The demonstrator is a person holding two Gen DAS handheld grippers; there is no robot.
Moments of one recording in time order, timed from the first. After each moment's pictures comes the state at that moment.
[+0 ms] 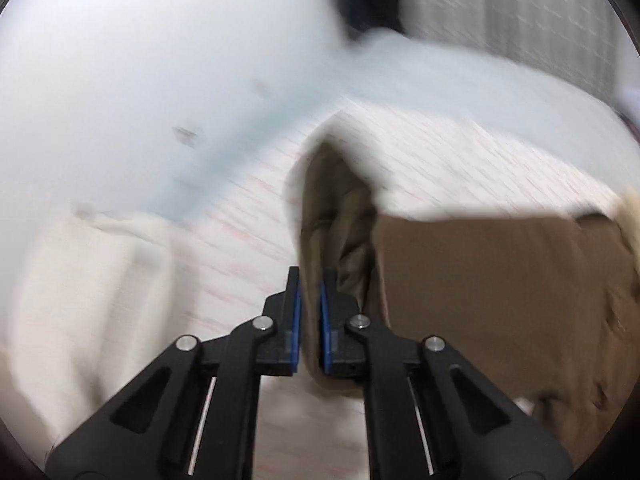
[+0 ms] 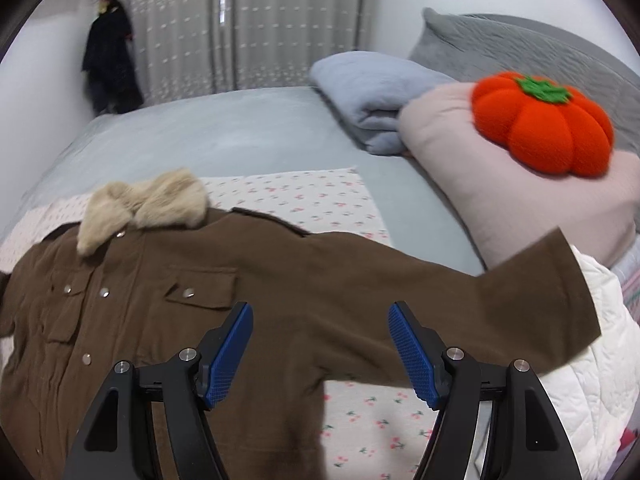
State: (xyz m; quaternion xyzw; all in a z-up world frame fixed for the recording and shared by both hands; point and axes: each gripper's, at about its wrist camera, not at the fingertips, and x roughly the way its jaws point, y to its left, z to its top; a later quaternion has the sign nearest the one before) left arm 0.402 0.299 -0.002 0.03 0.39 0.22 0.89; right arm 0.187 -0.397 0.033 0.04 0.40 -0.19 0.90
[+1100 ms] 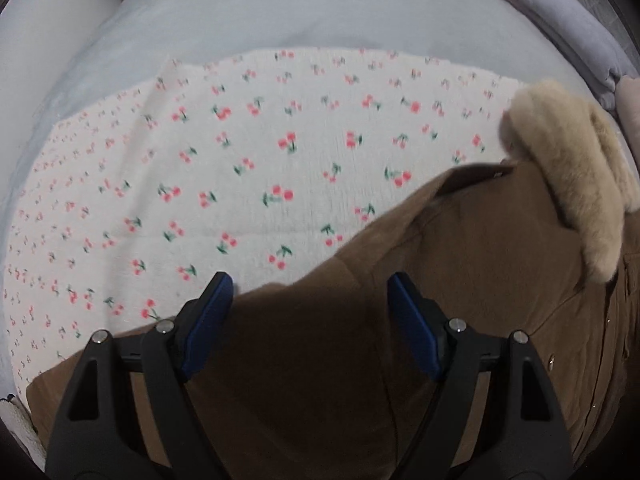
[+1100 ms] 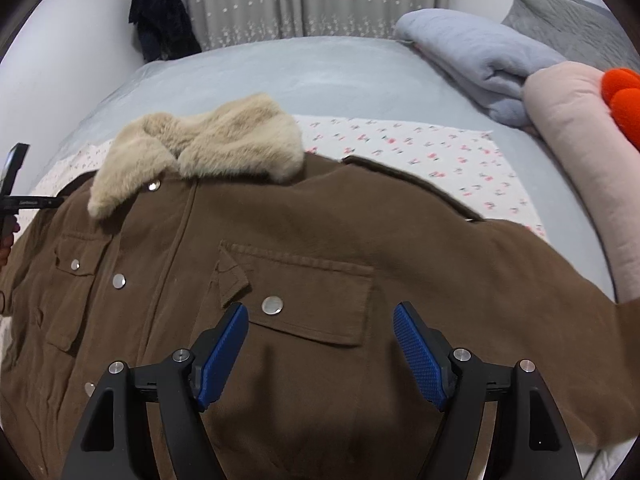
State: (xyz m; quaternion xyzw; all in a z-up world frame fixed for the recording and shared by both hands) left arm 0.602 0.079 -0.104 0.11 0.57 -0.13 0.81; right arm 0.320 -0.339 -0.074 0.05 0.47 -0.08 0.88
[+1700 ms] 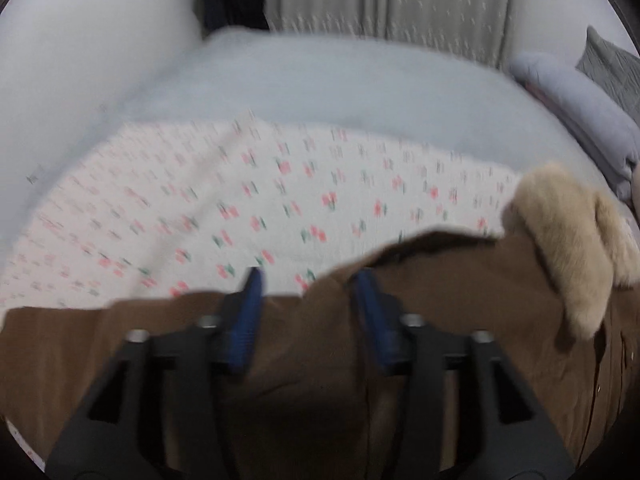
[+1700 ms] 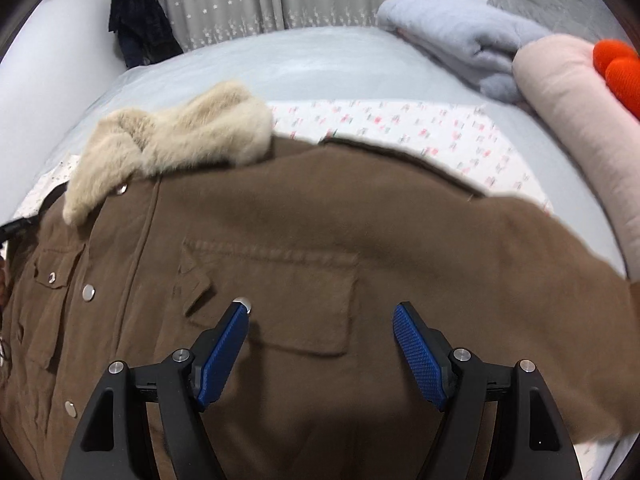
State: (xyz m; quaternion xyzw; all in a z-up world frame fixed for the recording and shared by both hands) left arm 0.542 0.097 -0.062 0.02 0.39 -0.03 0.92; right arm 0.329 -0.364 -0.087 0.07 0.46 -0.11 0.88
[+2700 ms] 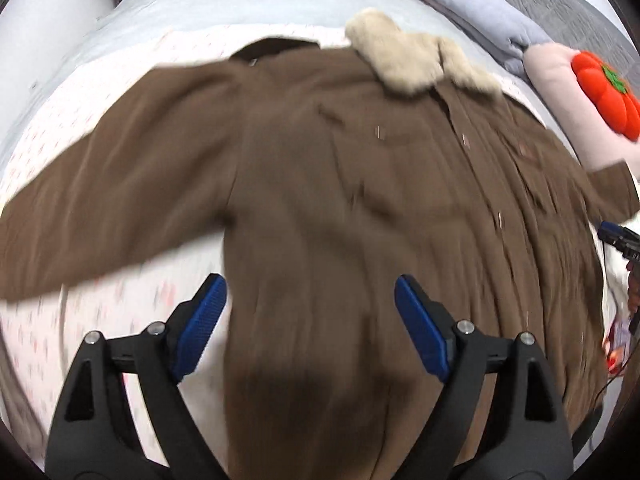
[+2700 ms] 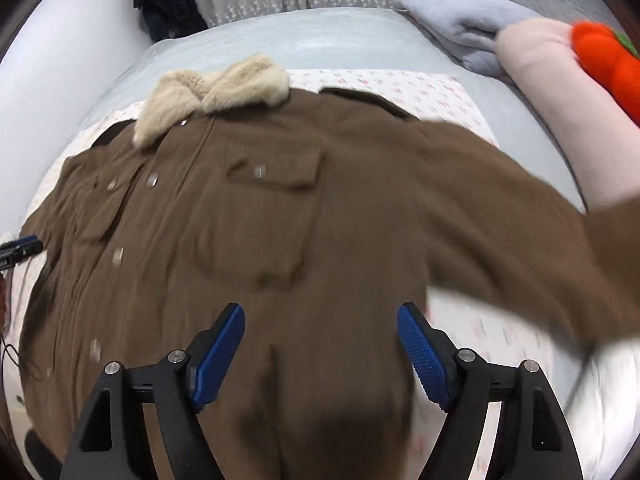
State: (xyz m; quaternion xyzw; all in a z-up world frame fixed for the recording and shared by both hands) left arm 0.319 0.103 -0.056 0.06 0.54 -0.19 0.82; right arm 0.155 -0.361 -0.040 0.09 0.52 -0.06 0.85
